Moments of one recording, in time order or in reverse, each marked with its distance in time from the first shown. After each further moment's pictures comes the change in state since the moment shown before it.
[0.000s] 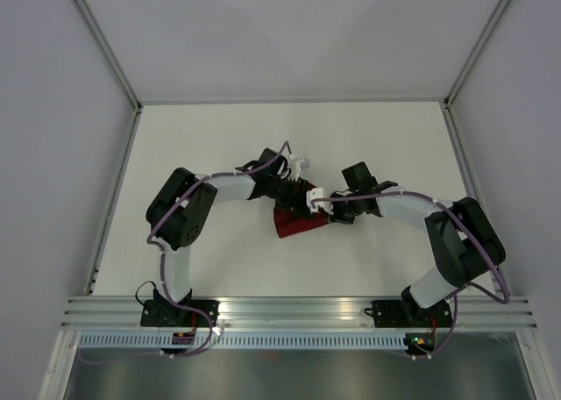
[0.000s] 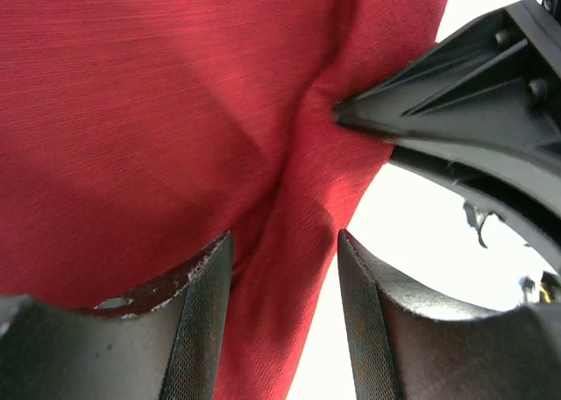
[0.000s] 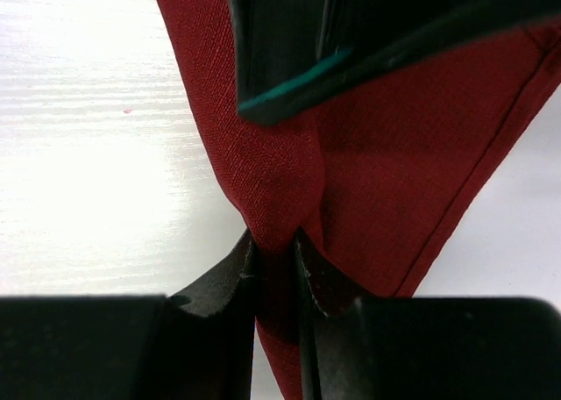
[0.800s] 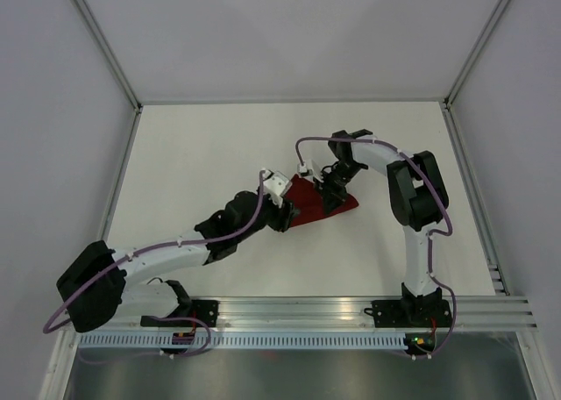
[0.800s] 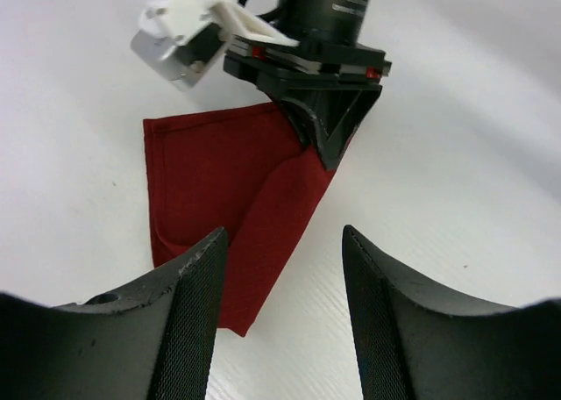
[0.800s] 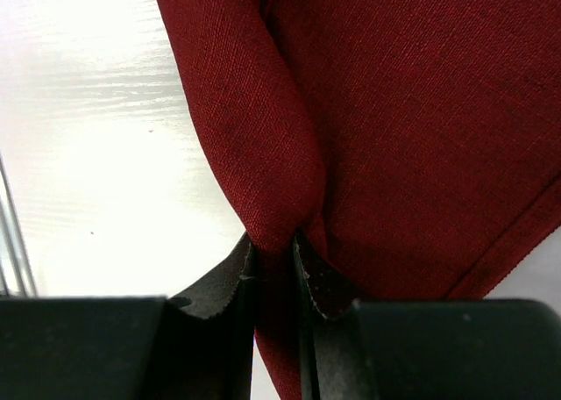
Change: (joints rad) left arm -0.268 -0.789 -0.599 0.464 -0.815 0.156; right arm -0.080 0.547 0.736 -0.775 -0.166 -0.010
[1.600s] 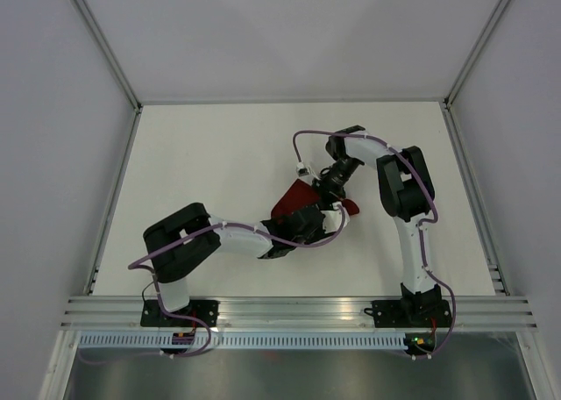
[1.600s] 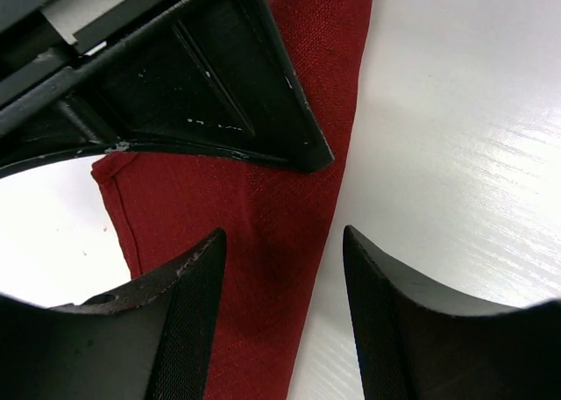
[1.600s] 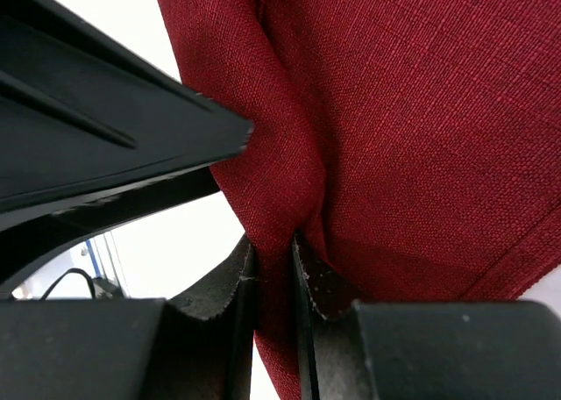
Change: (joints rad) left arm -0.222 0.586 0.294 -0.041 -0.230 0.486; right arm -0.007 0.171 0.190 -0.251 -0.052 0.069
